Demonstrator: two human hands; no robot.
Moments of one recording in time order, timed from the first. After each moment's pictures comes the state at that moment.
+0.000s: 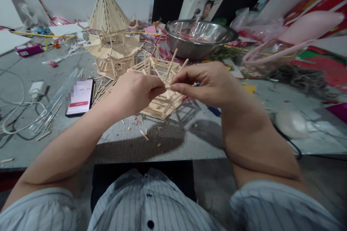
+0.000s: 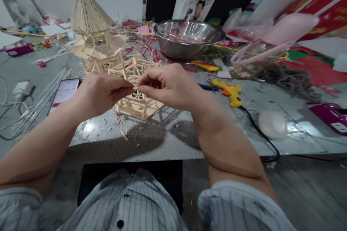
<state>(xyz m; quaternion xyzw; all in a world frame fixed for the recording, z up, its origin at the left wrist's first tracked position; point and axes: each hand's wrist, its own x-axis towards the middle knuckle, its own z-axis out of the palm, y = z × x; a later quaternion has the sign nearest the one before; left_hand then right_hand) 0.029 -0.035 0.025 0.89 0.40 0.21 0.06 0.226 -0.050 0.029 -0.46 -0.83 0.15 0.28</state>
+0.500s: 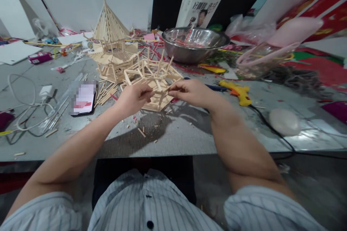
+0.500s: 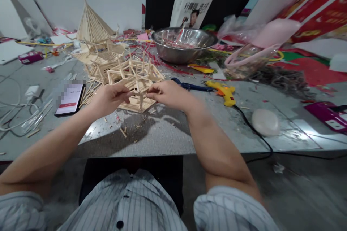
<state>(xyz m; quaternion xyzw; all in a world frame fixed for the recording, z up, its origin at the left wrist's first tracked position) 0.028 -0.029 -0.009 0.85 0.42 0.27 0.19 0.251 -0.030 -0.013 -0.51 -0.81 0.21 0.19</state>
